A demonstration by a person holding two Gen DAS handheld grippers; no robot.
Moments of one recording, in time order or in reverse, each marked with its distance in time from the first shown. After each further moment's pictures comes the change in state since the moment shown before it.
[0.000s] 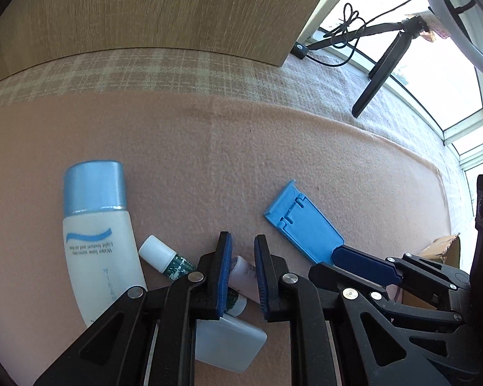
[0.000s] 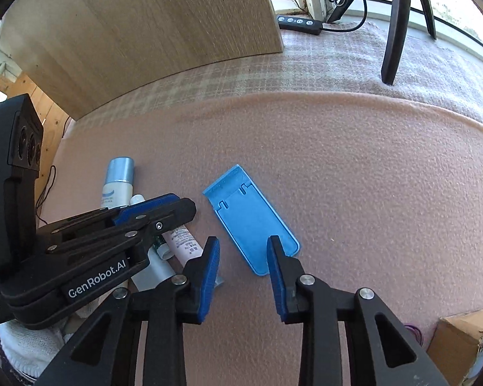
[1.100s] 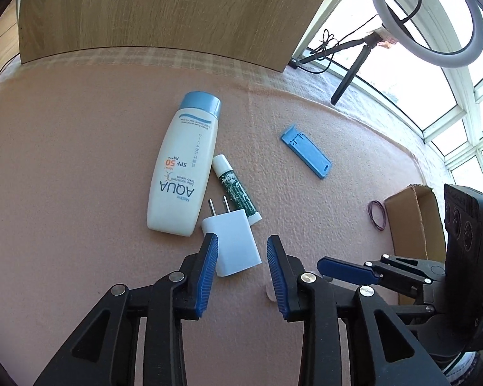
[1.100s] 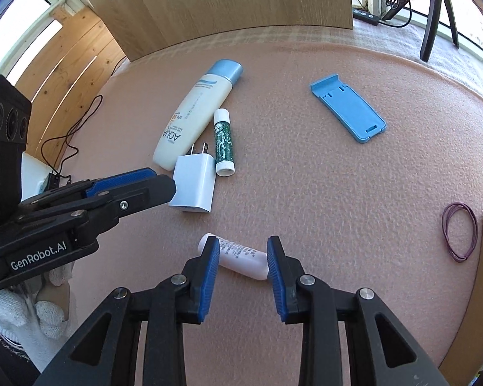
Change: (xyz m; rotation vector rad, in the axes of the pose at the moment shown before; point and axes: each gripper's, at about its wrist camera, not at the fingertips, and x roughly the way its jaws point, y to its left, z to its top) left arm -0.085 0.032 -0.102 0.004 -0.116 -0.032; right arm -0.014 0.069 -0.096 -0.164 0.011 0.038
